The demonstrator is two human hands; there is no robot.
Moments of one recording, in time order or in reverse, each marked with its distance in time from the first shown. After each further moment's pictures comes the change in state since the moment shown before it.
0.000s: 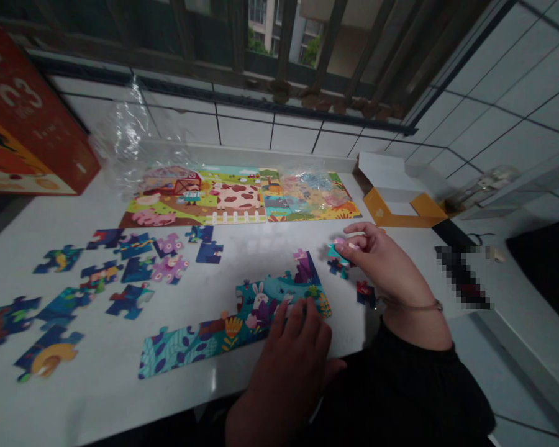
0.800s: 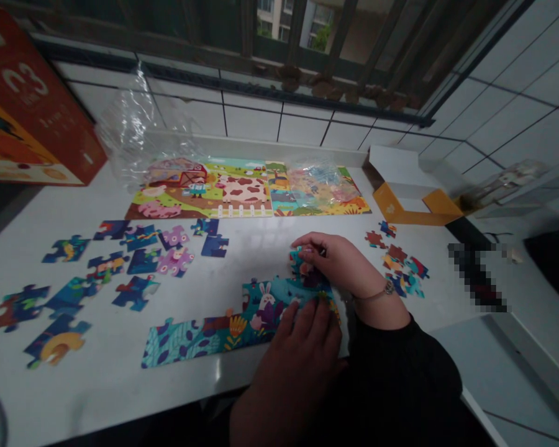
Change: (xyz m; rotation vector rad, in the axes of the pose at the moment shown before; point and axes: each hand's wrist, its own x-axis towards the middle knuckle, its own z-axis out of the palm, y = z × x) left_hand -0.003 0.002 0.000 0.042 0.010 0.051; right_hand 0.015 -0.006 0.067 -0.234 -0.361 -0.212
